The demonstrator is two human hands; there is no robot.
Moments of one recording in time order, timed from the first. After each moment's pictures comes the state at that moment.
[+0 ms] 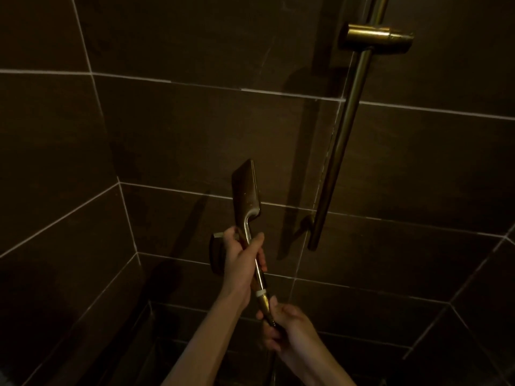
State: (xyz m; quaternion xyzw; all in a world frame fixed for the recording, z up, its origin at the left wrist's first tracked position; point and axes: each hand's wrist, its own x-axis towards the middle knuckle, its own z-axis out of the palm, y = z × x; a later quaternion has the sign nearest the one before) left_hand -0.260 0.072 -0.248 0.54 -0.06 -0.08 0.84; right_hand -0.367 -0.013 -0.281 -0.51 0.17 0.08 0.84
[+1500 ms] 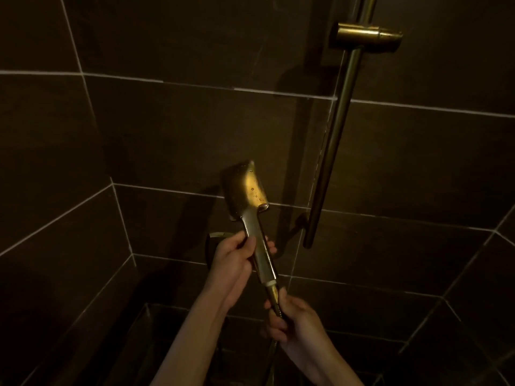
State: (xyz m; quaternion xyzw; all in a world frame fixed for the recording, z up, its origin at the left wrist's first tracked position) left_hand -0.263 0.085 -0.237 0.43 -0.11 -0.19 0.87; right_hand -0.372 -0.027 -0.282 -0.47 0.14 0.05 0.87
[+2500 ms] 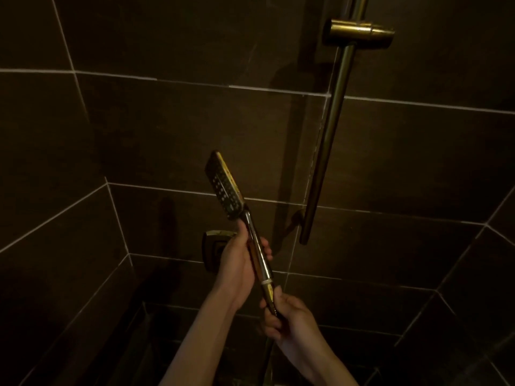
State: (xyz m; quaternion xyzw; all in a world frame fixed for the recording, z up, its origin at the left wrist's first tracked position) left_hand -0.265 0.069 -0.248 0.41 -0.07 -0.20 0.89; right_hand -0.373 -0.025 -0.289 -0.46 0.13 0.04 0.87
